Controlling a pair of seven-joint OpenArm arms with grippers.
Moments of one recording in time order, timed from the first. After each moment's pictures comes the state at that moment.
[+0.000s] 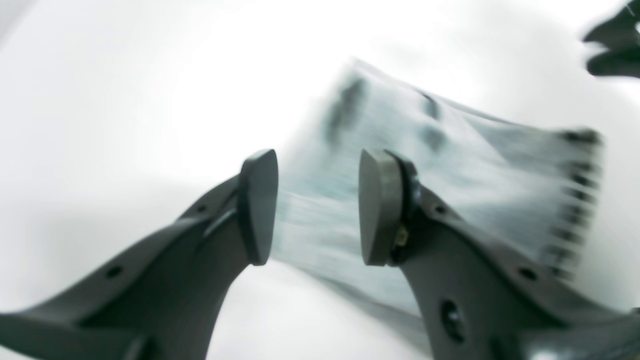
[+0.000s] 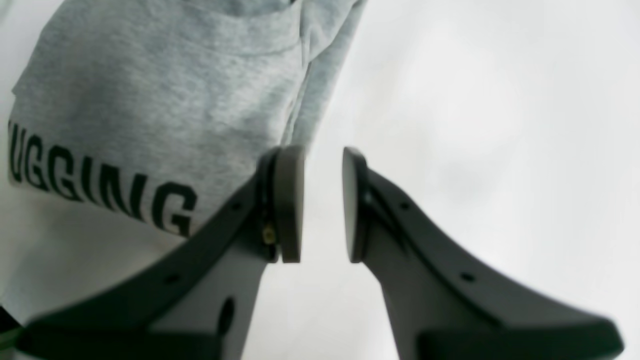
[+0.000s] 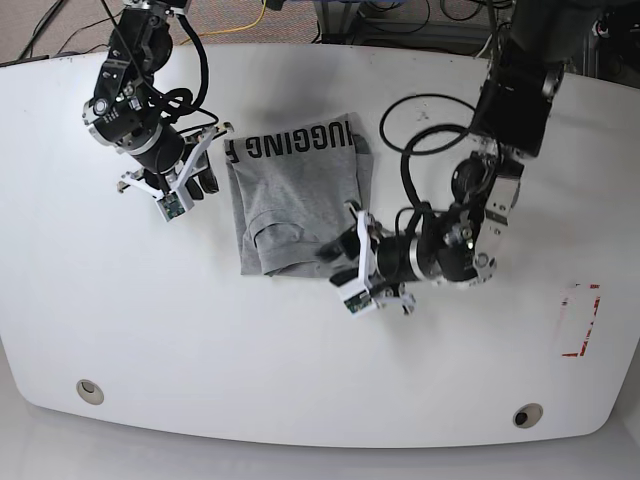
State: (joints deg) left arm -19.6 -10.0 20.3 85.8 -30.0 -41.6 53.8; right arm -12.4 4.7 19.3 113.0 18.3 40.5 -60.8
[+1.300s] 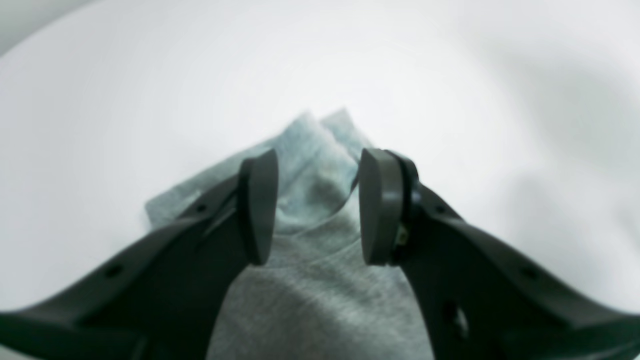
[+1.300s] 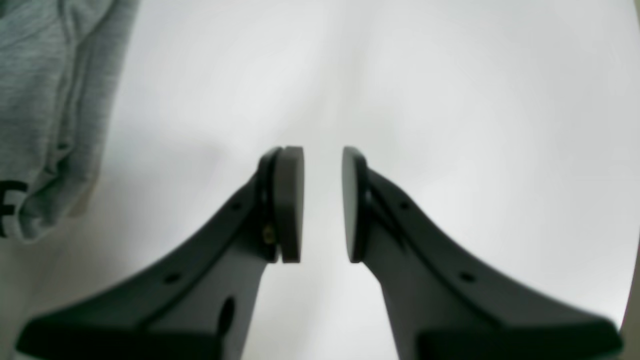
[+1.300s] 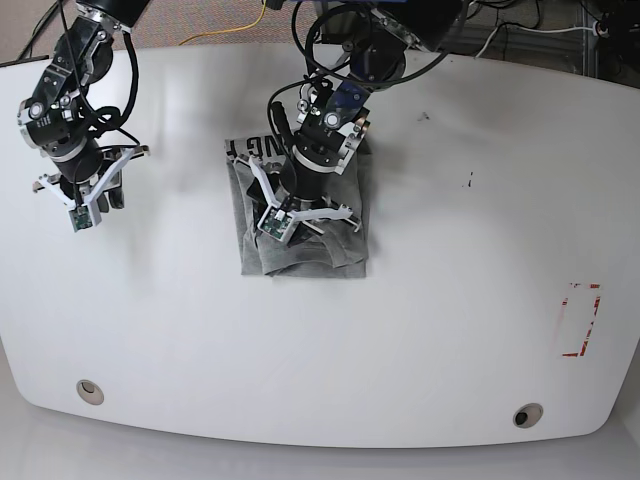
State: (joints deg) left arm -0.2 6.5 35.9 90.2 13.1 7.1 28.2; right arm -9.2 13.3 34.1 110.1 18.6 40.5 -60.8
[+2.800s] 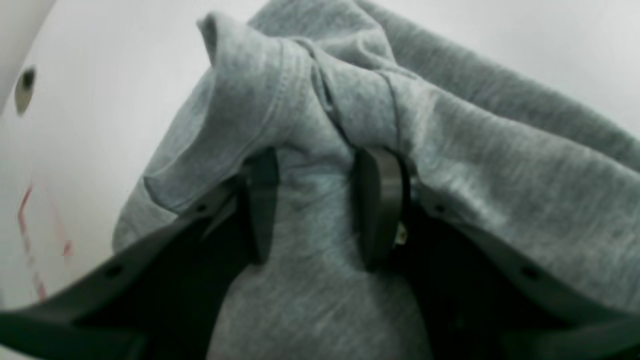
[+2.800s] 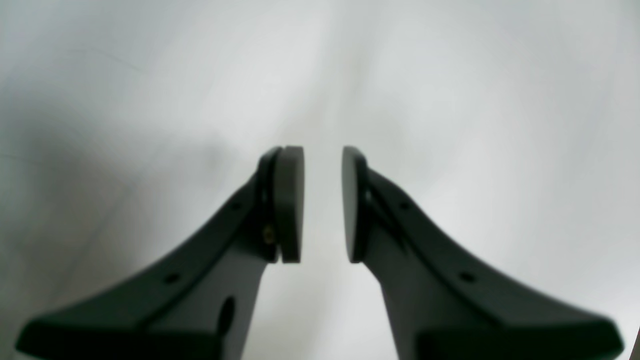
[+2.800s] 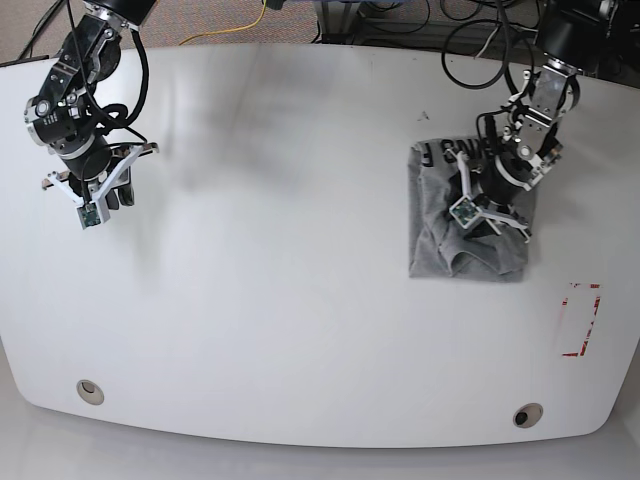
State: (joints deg) left arm 2.4 -30.3 14.9 80.5 10.6 -23.6 9.1; right arm -9.5 11.4 34.0 110.0 18.7 40.6 -60.8
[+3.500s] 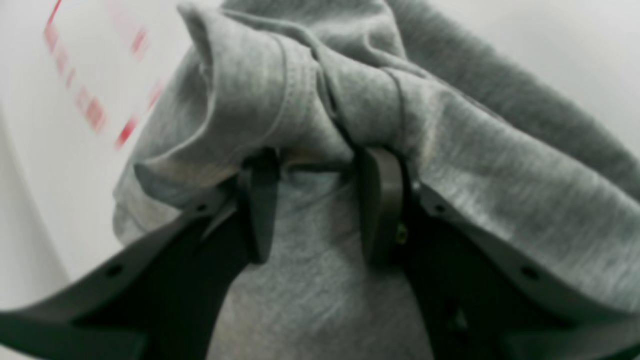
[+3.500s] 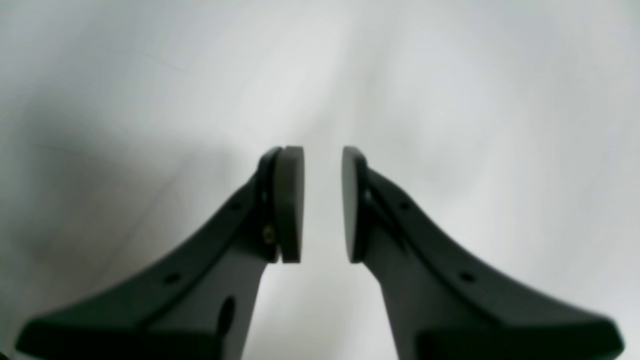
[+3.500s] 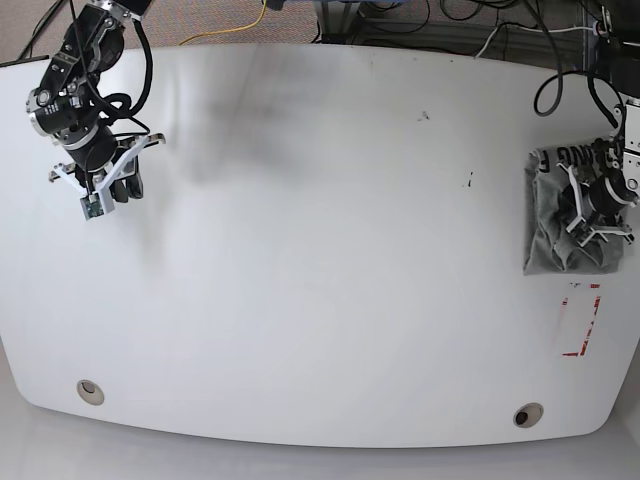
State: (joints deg) left arm -5.6 -42.5 2.2 57.9 10.2 -39.3 1.2; right arm -12.7 10.9 34.1 111.6 23.4 40.5 -60.8
